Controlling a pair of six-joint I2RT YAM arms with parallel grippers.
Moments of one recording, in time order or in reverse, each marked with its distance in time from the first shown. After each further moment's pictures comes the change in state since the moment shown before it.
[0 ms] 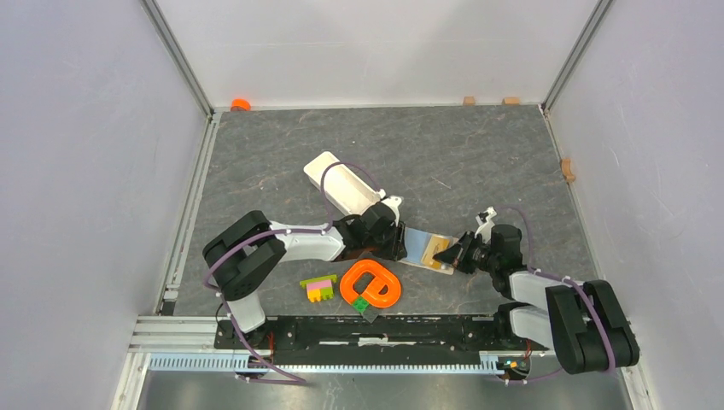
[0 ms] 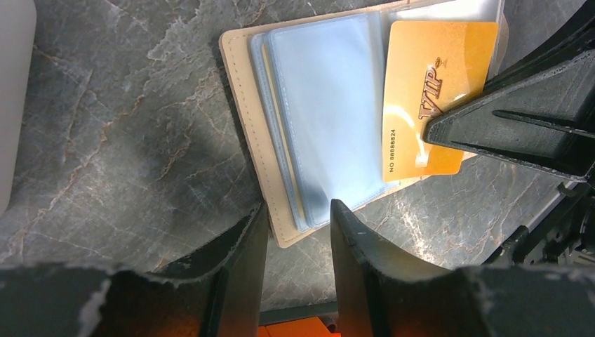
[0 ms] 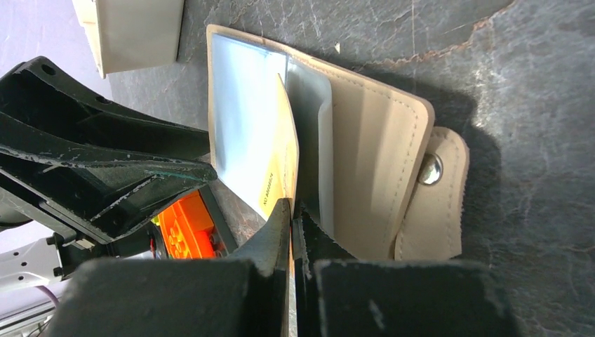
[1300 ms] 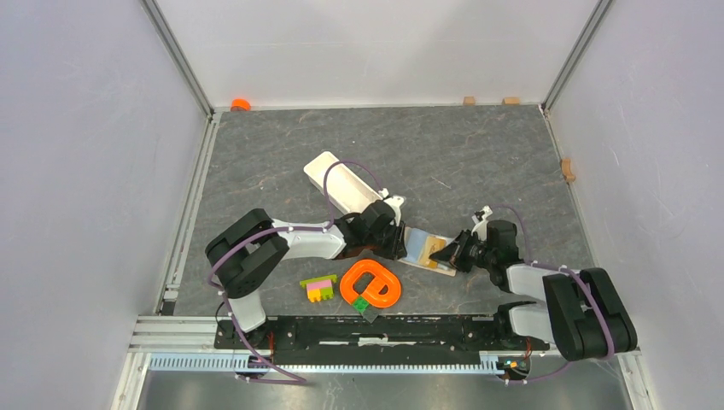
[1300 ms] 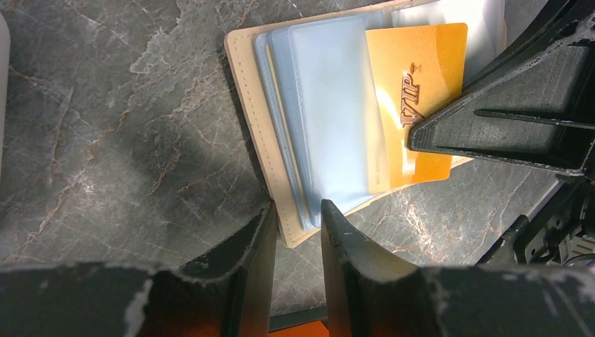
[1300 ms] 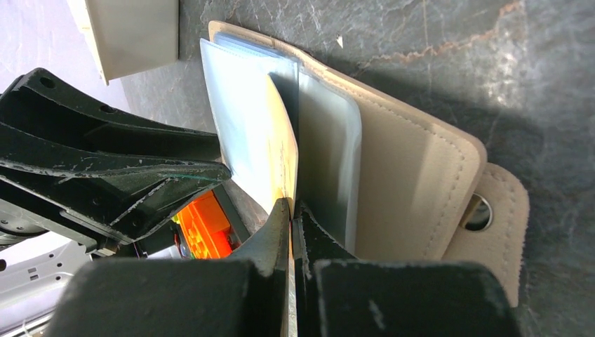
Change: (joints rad) left arm 0.016 0.020 0.013 0.015 0.060 0.047; right arm 0.024 0.096 0.063 -0.031 -0.024 0.066
